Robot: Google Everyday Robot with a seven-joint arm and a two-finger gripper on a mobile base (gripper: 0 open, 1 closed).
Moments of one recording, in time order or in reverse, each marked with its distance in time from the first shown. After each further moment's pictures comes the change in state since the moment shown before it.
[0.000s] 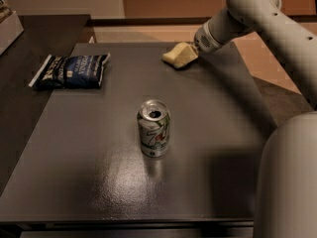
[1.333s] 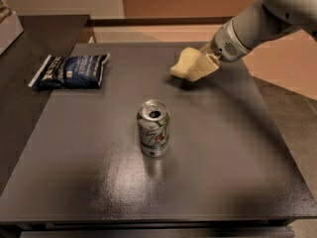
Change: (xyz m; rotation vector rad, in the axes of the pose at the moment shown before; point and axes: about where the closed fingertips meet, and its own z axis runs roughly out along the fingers) arm 0.032 0.089 -0.093 -0.098 -0.012 -0.225
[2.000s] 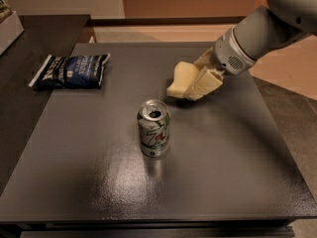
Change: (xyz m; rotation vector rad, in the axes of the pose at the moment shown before) arm 0.009 0.072 -0.018 -0.106 0.038 -0.141
